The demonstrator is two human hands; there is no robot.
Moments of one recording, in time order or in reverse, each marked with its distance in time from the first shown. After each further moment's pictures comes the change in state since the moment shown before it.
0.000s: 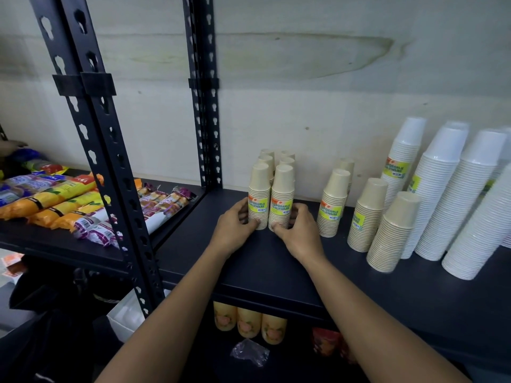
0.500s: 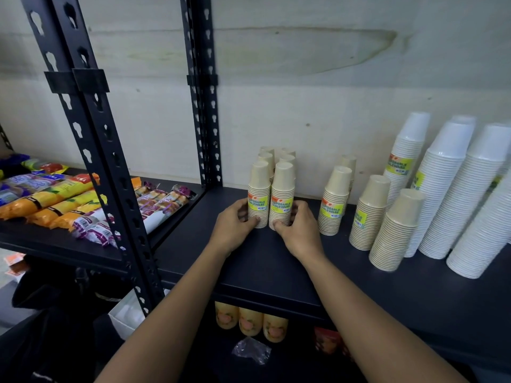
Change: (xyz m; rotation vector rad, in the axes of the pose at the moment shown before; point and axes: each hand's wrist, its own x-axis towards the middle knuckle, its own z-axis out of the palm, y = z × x) left_hand 0.001 -0.001 0.001 0.003 0.031 0.000; right_hand 0.002 0.001 0.004 0.013 0.023 0.002
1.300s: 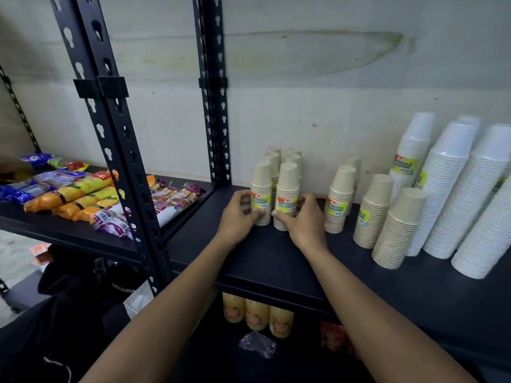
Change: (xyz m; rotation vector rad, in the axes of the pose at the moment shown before) left_hand -0.009 0.014 -0.004 -0.033 0.090 -0.008; right_hand 0.001 -0.014 -0.008 0.049 0.066 -0.034
